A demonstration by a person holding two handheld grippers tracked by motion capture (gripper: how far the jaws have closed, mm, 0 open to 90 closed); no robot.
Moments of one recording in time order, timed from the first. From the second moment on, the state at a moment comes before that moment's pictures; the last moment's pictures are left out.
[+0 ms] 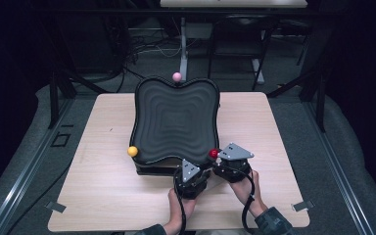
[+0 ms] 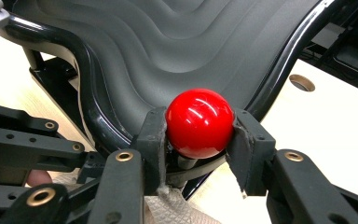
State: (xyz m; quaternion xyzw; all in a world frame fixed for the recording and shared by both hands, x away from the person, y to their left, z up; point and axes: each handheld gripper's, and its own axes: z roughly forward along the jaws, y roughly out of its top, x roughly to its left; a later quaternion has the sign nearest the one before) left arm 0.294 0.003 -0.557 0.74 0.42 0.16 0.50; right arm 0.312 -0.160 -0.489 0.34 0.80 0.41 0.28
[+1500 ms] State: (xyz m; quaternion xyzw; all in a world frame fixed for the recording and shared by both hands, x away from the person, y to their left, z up) left arm 0.305 -0.007 -0.566 0.76 0.41 0.16 0.47; right arm 0.312 -0.160 -0.489 0.34 0.80 0.41 0.28
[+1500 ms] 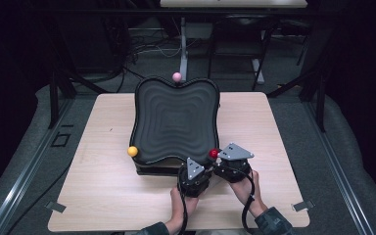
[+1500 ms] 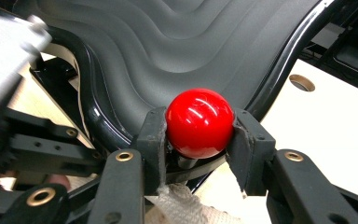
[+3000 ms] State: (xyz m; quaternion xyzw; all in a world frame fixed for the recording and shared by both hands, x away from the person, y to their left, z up) left arm 0.262 0.174 -0.524 0.82 0.40 0.10 0.39; right arm 0.315 -0.165 -0.489 0.34 0.80 0.40 0.29
